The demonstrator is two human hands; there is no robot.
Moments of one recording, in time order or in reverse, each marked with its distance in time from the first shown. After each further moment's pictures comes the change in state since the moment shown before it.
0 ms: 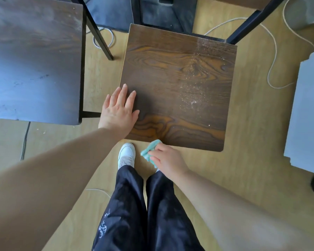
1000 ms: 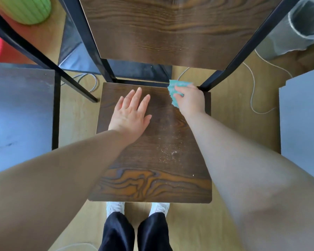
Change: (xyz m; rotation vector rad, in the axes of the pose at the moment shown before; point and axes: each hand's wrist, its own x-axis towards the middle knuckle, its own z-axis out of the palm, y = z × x) left_hand 0.162 0.078 -0.061 0.105 0.048 0.155; right_hand 0.214 0.111 -0.243 0.233 0.567 0.551
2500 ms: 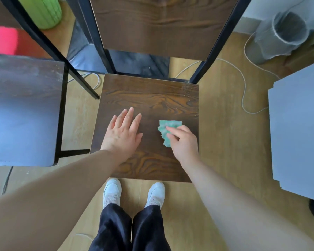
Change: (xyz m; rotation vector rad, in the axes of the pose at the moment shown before) left_hand -0.116 0.032 0.015 -0.012 0.005 -0.026; right_hand -0.183 0.072 -0.019 0.103 -0.053 -0.236
